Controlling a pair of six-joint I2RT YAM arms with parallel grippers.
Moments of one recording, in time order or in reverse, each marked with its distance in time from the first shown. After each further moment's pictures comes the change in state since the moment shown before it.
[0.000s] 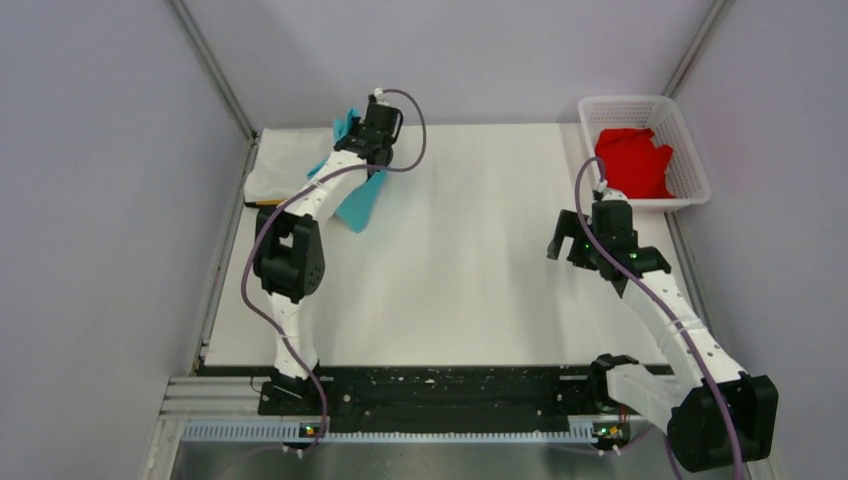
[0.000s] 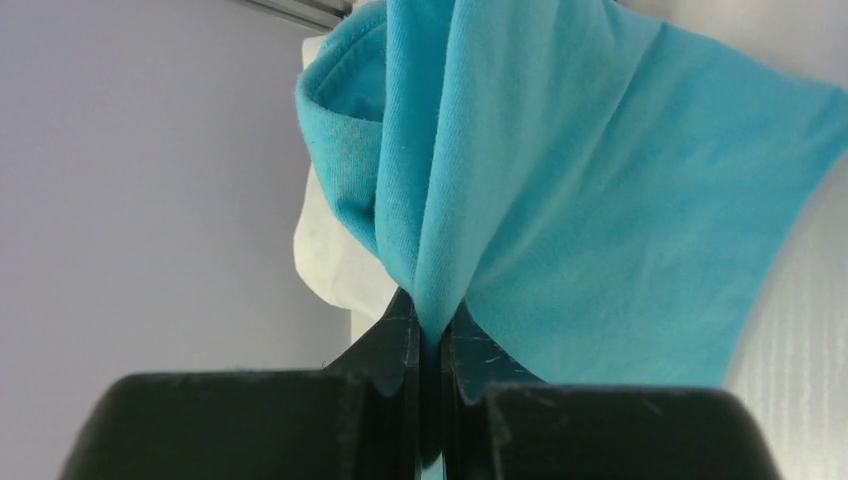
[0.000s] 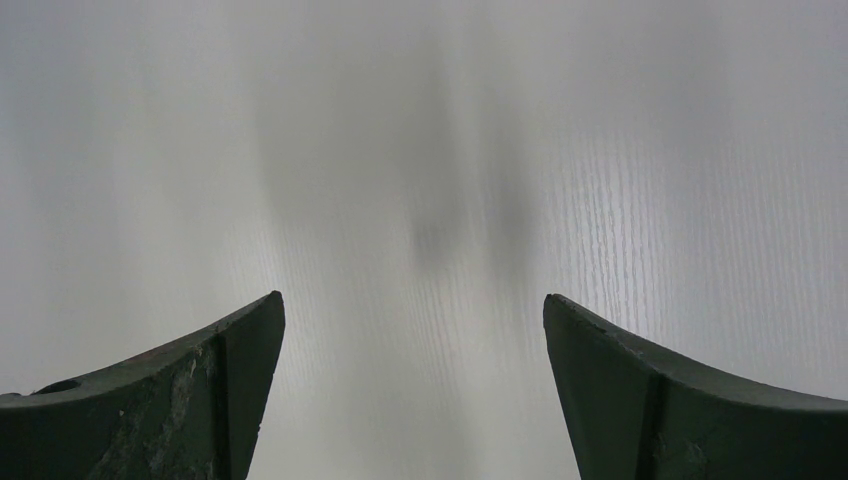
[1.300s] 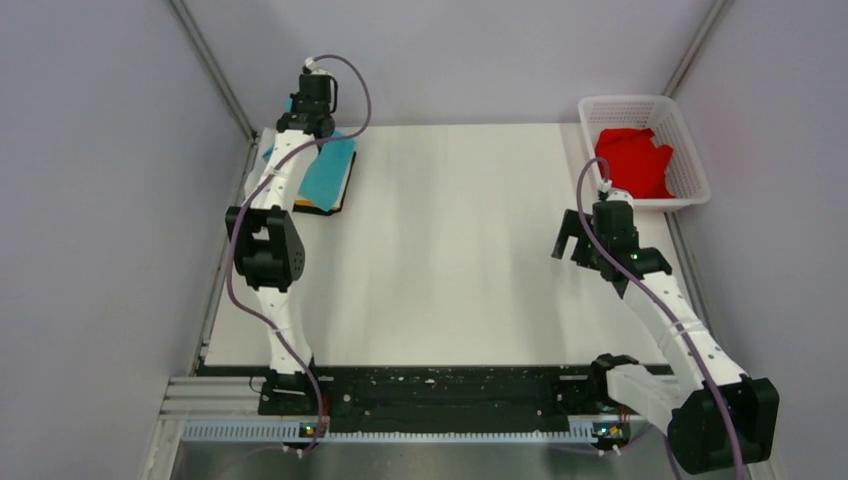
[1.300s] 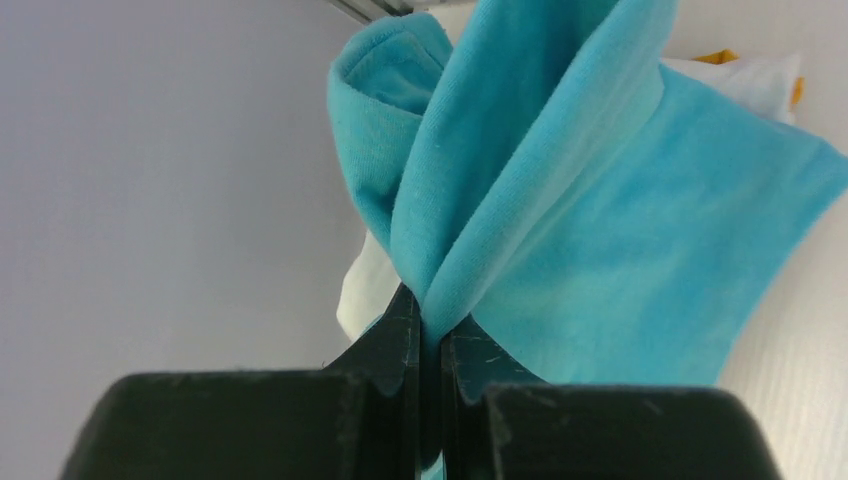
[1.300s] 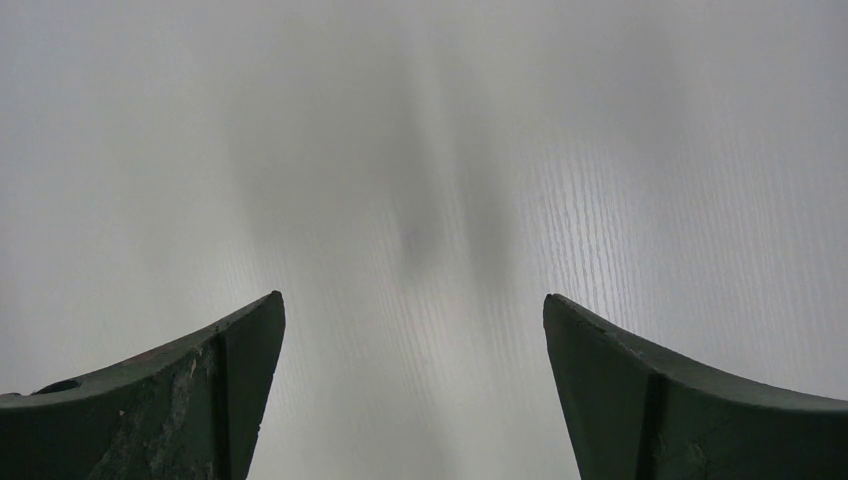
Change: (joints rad) left arm 0.252 0.002 0.201 -0.066 0.200 -0.031; right arm 0.000 -0.018 0.000 -0.006 0.084 0.000
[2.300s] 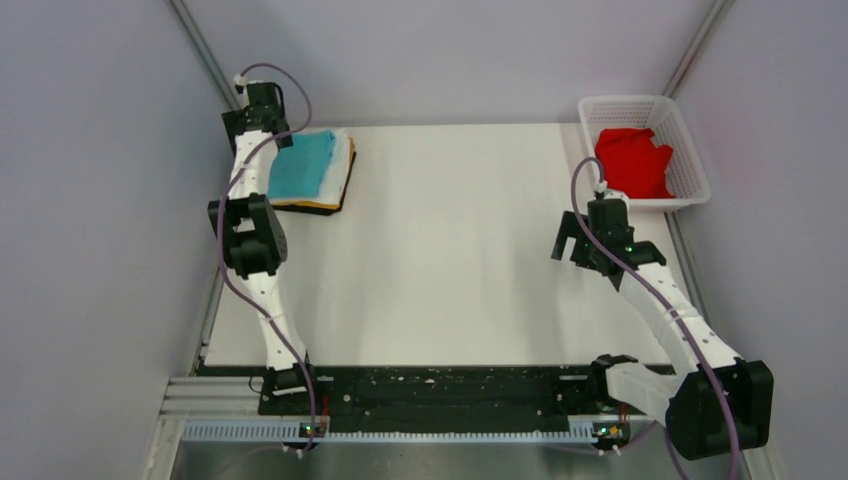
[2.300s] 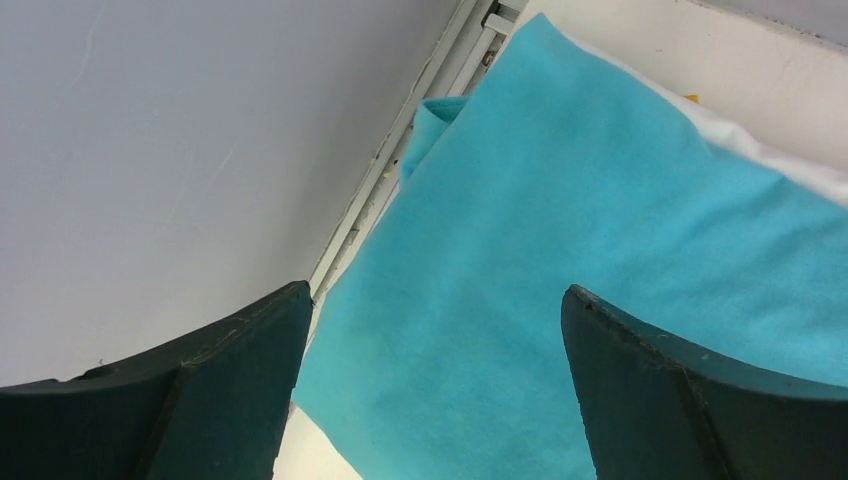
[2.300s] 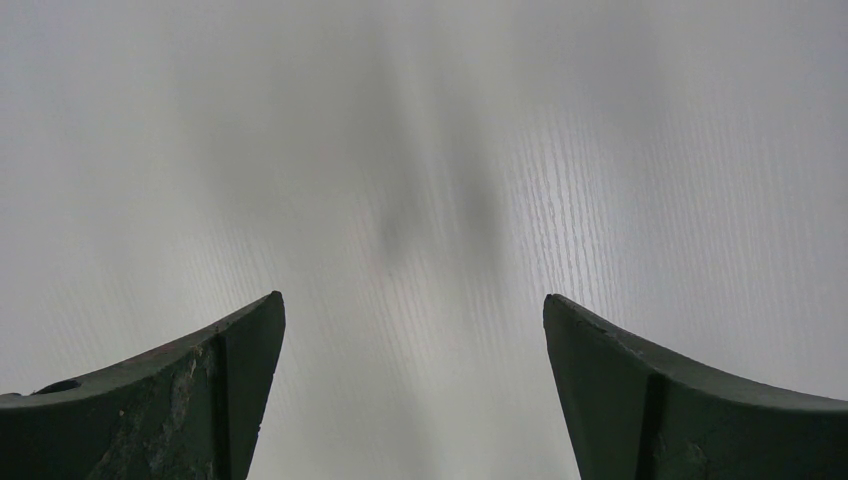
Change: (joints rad) left arm 0.269 0.209 0.136 -0.009 0.113 -0.307; right arm 0.000 0.074 0.014 -0.023 0.030 -0.008
